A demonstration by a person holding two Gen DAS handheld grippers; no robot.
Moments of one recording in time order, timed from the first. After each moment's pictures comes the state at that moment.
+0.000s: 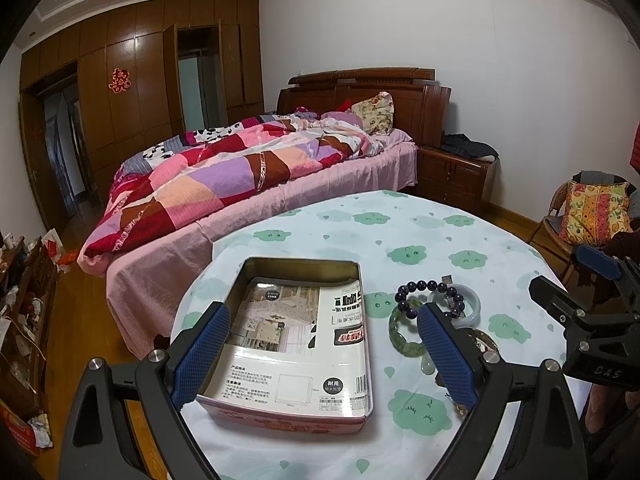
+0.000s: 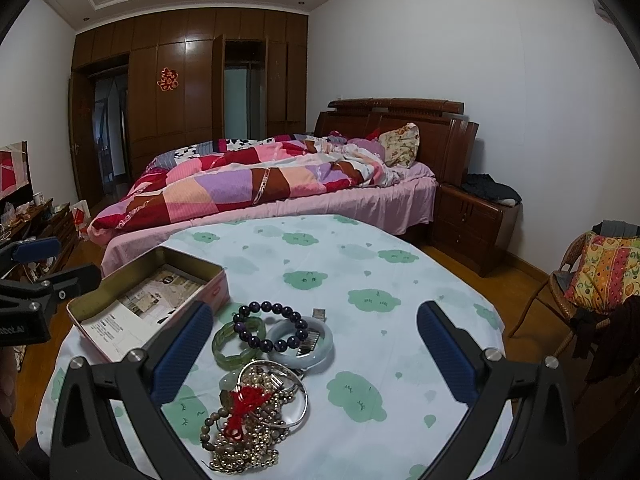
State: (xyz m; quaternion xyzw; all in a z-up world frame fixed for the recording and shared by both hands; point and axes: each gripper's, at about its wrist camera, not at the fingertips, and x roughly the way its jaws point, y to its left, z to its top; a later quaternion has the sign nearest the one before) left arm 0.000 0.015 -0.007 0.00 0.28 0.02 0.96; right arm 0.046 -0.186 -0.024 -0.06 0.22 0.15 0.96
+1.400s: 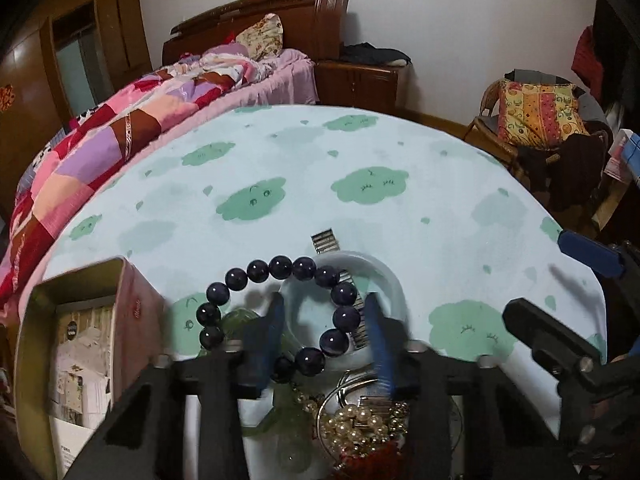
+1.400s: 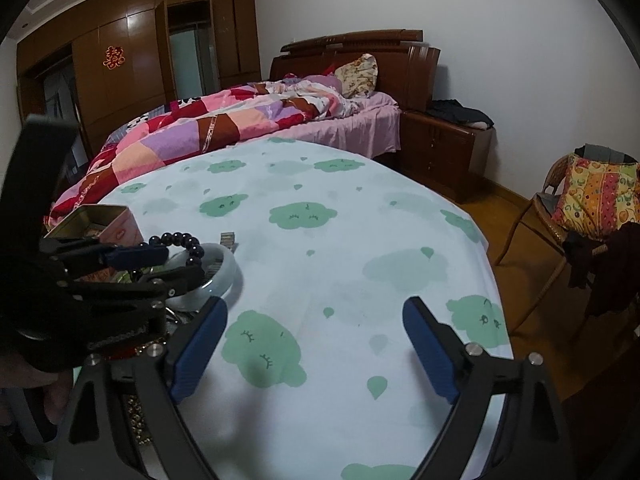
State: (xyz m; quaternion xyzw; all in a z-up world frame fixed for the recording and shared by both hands) left arm 0.120 -0.117 -0.095 0.08 0.41 -0.15 0.89; right arm 0.088 -0.254 -0.079 -0.01 0.33 0.09 0.94
